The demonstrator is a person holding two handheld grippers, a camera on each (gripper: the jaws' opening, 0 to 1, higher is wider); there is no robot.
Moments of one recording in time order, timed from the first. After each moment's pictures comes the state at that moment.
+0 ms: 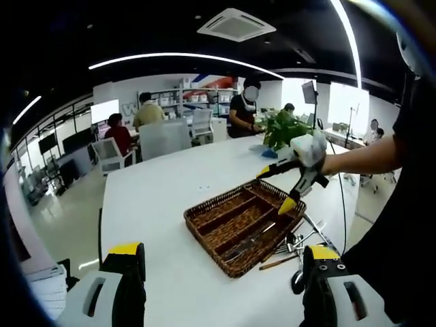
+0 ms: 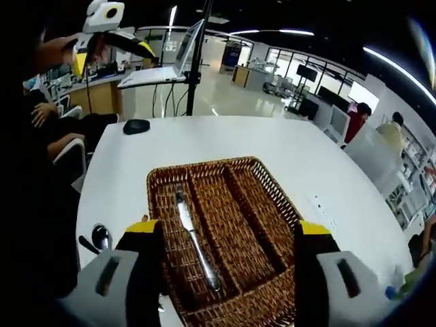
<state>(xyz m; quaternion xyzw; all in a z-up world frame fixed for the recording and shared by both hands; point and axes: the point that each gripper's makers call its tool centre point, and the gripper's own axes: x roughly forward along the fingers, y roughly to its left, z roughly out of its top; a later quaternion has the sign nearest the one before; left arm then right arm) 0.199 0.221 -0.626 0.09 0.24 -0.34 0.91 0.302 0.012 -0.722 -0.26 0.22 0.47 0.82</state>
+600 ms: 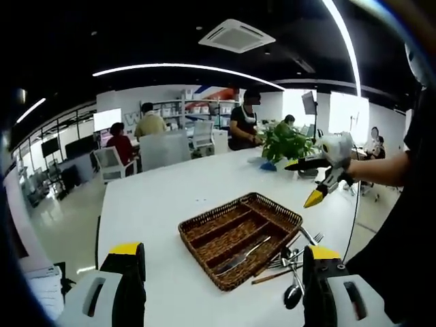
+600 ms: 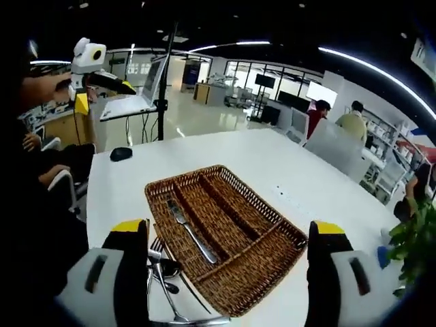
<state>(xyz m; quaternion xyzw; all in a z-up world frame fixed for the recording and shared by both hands) 0.194 0.203 -0.616 0.08 0.21 -0.33 0.92 0.260 -0.064 -0.668 -0.18 0.19 0.37 0.89</state>
